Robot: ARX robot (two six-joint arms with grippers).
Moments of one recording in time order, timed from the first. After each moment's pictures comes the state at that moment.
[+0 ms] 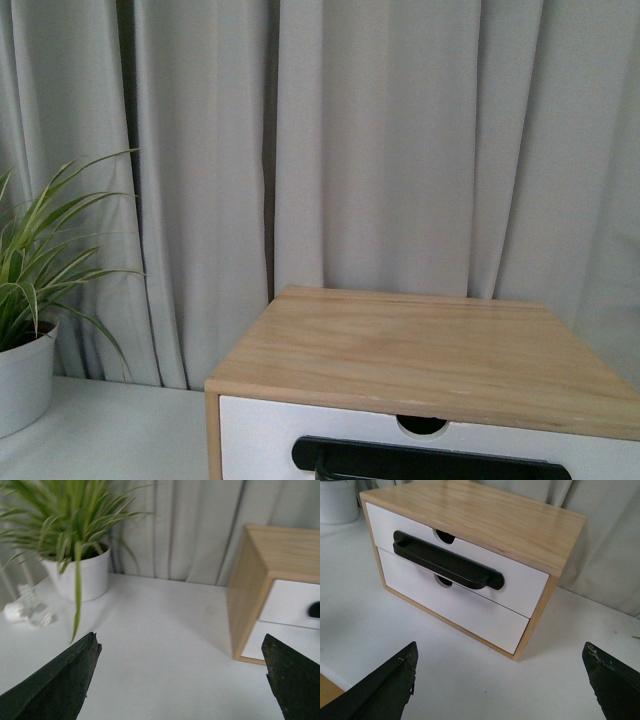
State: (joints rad) left arm -0.16 0.18 0.04 0.10 -0.20 0.00; right arm -0.07 0.20 0.10 -0.13 -0.42 -0.25
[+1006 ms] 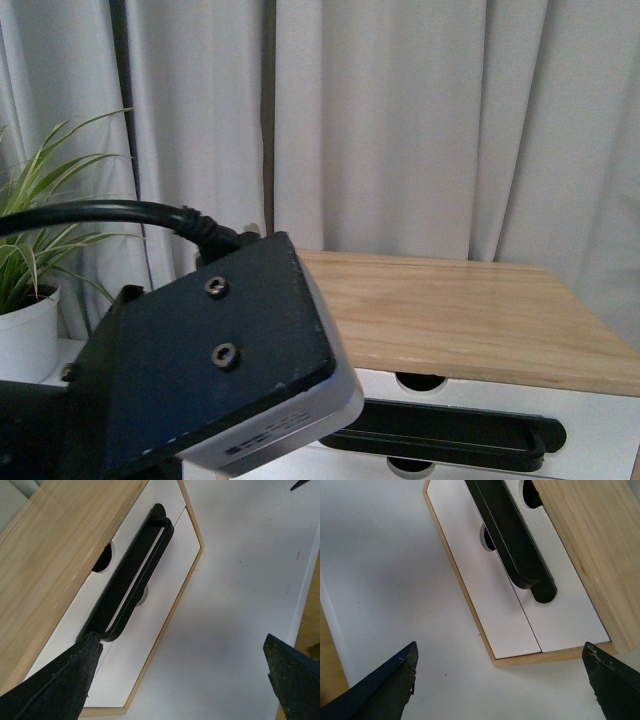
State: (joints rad) left arm -0.46 1.33 0.60 0.25 0.46 0.80; right arm 0.03 0.95 0.40 -0.04 -0.49 -0.98
